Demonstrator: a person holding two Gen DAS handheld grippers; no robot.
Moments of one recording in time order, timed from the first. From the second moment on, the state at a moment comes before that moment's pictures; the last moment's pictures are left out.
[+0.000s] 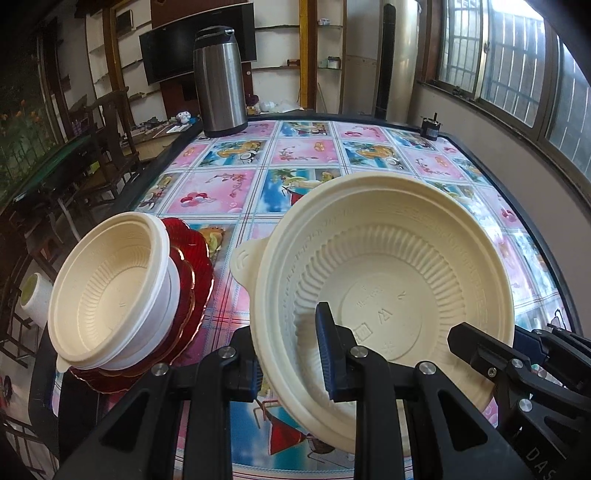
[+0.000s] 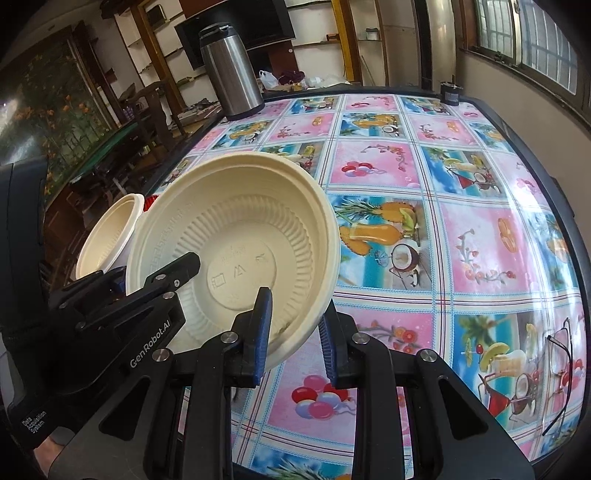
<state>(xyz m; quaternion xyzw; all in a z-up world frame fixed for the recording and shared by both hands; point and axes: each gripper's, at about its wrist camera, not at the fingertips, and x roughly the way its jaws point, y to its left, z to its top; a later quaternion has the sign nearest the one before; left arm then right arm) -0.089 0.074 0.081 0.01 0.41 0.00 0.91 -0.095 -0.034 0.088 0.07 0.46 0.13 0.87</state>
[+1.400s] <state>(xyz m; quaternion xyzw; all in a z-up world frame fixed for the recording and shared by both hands) -0.075 0.239 0.084 -0.08 0.42 0.14 0.89 -0.029 0.167 0.106 -0.05 0.47 0.25 0.85</state>
